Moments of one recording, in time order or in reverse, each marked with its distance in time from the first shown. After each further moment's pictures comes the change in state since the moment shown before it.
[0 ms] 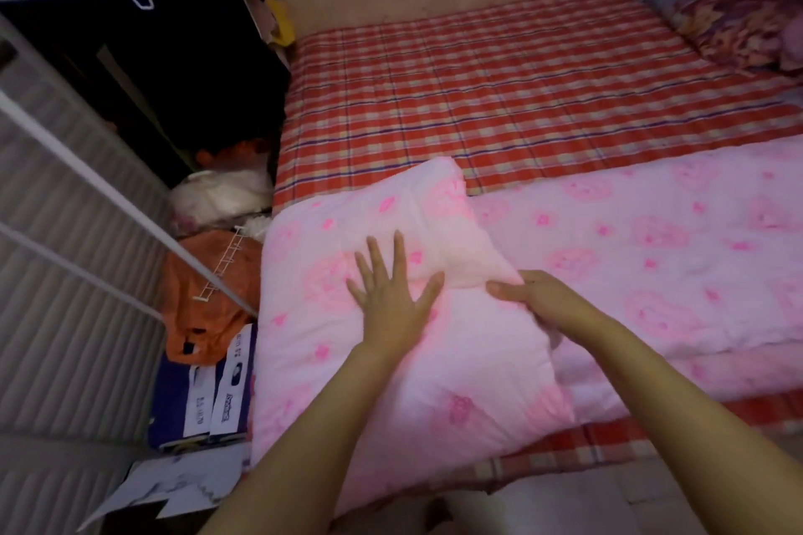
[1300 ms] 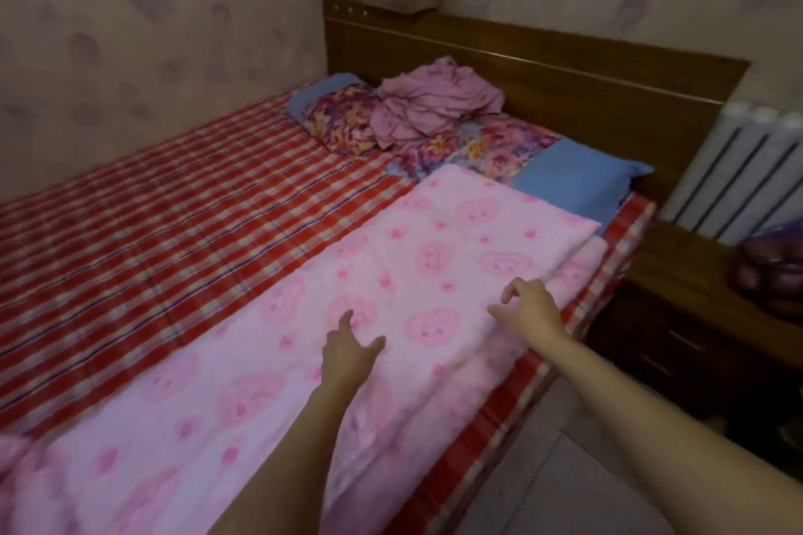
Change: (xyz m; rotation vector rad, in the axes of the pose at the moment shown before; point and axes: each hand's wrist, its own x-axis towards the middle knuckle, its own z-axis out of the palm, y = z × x) left_hand 0.043 0.539 0.340 -0.165 -0.462 0.137; right_hand -0.131 0.203 -0.607 -0.296 0.987 0.149
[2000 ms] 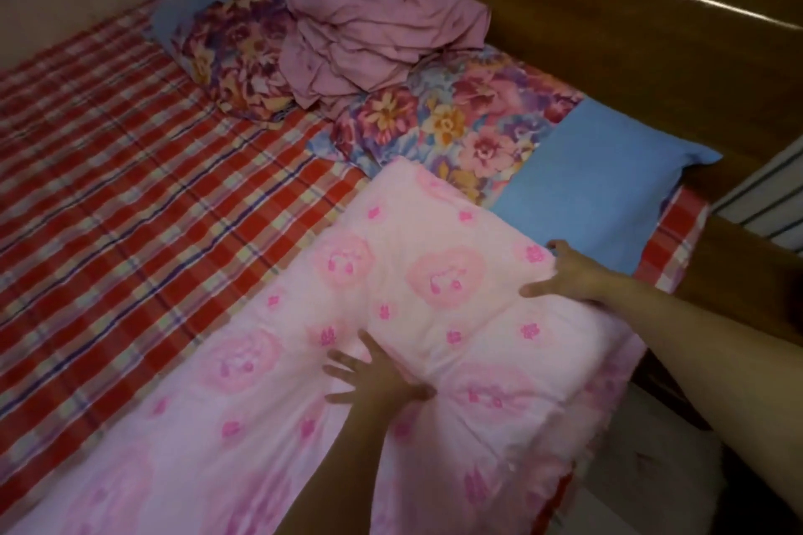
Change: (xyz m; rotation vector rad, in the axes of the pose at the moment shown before) left_hand 0.292 0.126 0.217 0.446 -0.370 -0.325; right_hand 0.416 0.119 -0.036 -0.248 -0.389 0.274
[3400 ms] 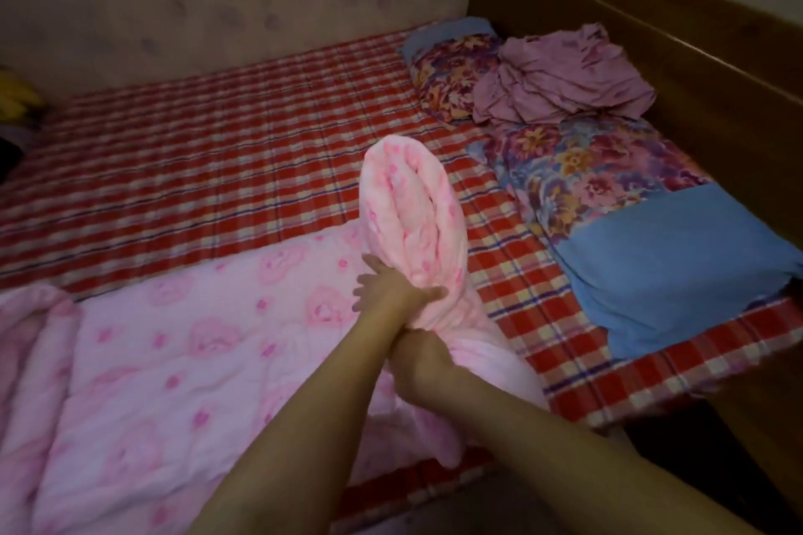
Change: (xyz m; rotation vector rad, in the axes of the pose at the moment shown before) left_hand -0.246 -0.045 -0.057 -0.526 0.371 -0.215; right_hand -0.338 -0.098 0.139 -0.804 -0.097 -1.064
